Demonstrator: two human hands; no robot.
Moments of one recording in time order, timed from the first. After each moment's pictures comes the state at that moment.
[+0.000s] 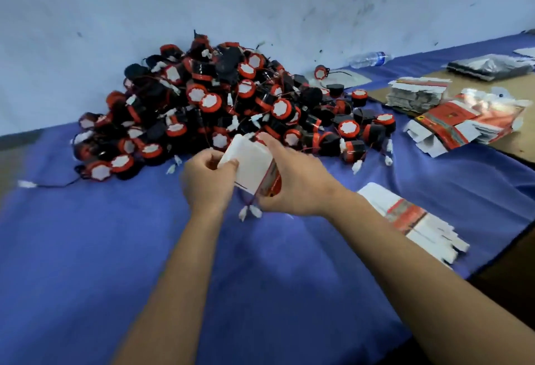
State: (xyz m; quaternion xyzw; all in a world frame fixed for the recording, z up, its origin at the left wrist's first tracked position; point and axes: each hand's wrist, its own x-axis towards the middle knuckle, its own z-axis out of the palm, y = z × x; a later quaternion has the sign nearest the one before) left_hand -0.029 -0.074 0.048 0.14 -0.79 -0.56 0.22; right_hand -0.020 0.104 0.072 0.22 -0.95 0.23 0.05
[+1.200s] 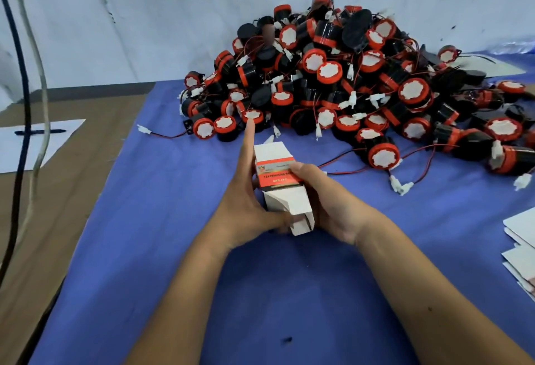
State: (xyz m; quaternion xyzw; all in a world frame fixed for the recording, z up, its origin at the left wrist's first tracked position) left_hand 0.032 -0.224 -0.006 -0.11 -0.79 -0.59 0.12; right_hand -0.022 -0.048 0.011 0.14 -0.58 0.71 -0.37
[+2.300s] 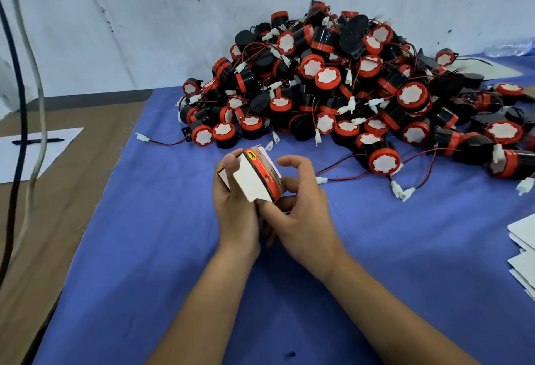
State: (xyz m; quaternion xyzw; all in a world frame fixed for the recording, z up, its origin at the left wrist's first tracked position) left_hand 0.029 -0.186 0.011 0.17 -0.49 -0.83 0.22; right_hand 0.014 -0.084 -0.004 0.24 -0.68 0.70 -0.02
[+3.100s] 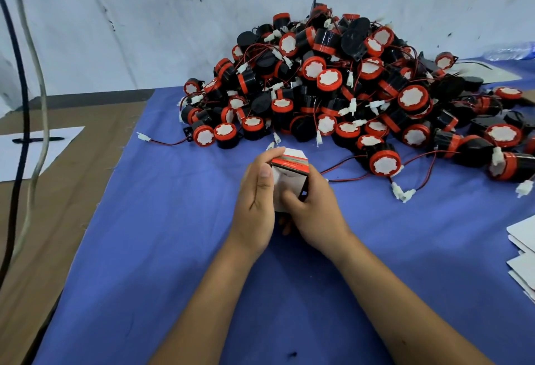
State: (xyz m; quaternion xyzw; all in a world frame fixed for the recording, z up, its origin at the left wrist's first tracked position) left_hand 0.026 -0.187 0.001 -0.03 -0.74 -0.63 0.24; right_hand -0.011 -0.073 -0.007 0.21 -0.71 0.67 -0.03
